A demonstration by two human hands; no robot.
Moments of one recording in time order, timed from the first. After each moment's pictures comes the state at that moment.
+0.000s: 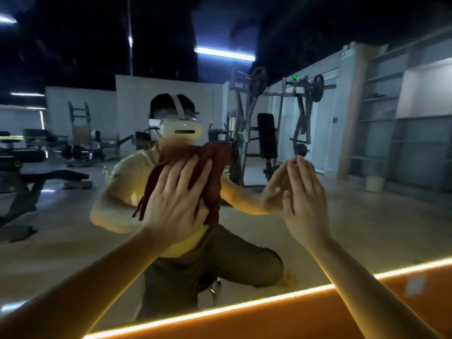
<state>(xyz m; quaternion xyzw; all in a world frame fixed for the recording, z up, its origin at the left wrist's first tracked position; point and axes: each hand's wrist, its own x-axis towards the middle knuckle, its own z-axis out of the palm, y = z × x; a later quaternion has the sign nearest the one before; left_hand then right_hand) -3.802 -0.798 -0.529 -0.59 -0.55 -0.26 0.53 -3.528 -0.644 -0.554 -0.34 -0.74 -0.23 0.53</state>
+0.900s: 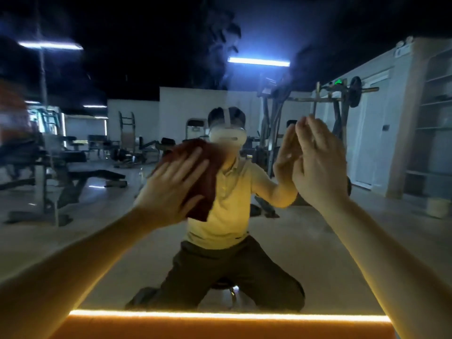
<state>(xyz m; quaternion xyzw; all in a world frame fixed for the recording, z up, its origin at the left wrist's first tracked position) -3.664 -0.703 -0.504 -0.59 -0.60 -0.15 0.52 -3.352 -0.546 -0.438 -0.29 -0.77 -0.24 0.52</state>
